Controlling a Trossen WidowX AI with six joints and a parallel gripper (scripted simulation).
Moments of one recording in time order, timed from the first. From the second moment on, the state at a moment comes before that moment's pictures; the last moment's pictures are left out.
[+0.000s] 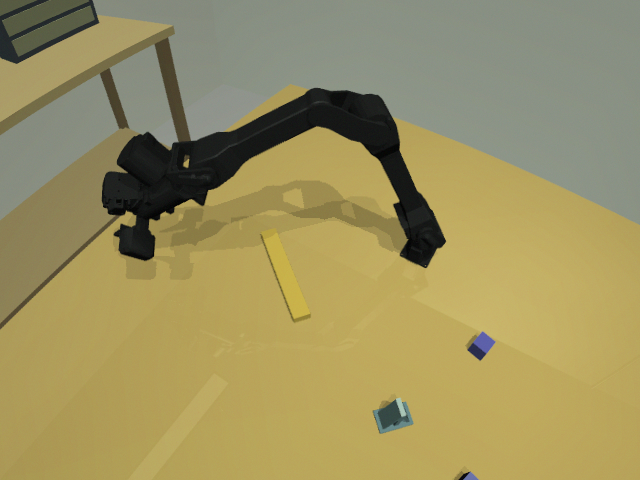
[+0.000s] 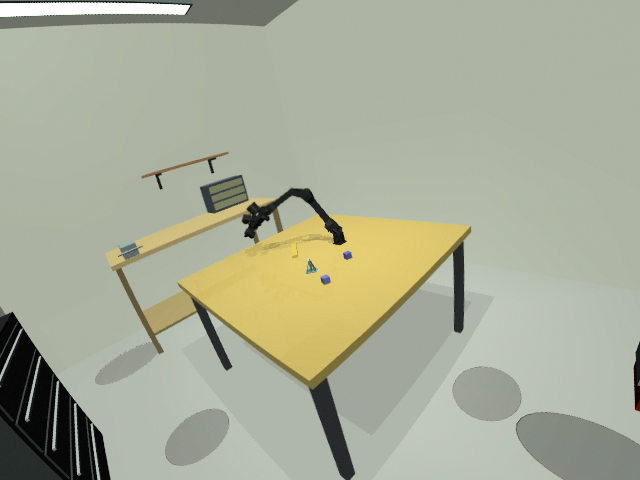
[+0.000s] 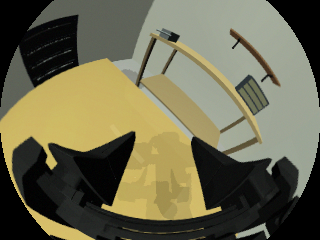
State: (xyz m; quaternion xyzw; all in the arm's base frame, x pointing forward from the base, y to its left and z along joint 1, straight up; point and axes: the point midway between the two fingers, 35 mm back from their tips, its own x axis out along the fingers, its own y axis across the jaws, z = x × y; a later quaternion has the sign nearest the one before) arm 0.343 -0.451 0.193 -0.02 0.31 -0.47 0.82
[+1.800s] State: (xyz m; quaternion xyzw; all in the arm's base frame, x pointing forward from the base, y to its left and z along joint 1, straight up) arm 0.220 -0.189 0.112 -0.32 0.63 0.30 0.64
